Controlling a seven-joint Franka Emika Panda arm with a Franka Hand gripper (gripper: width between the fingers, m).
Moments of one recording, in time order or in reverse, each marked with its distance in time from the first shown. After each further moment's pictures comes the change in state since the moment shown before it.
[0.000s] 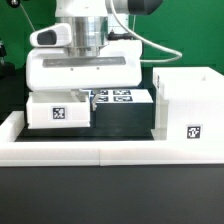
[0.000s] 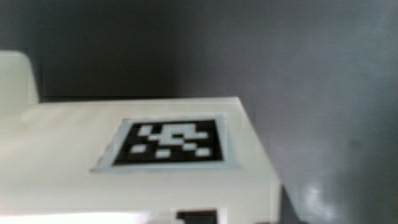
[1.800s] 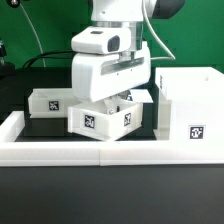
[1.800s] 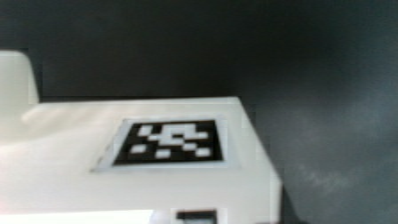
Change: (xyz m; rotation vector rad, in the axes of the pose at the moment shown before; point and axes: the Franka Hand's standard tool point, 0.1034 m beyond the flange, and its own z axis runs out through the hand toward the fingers) arm 0.005 -0.046 0.013 -0.020 -0.050 -0.915
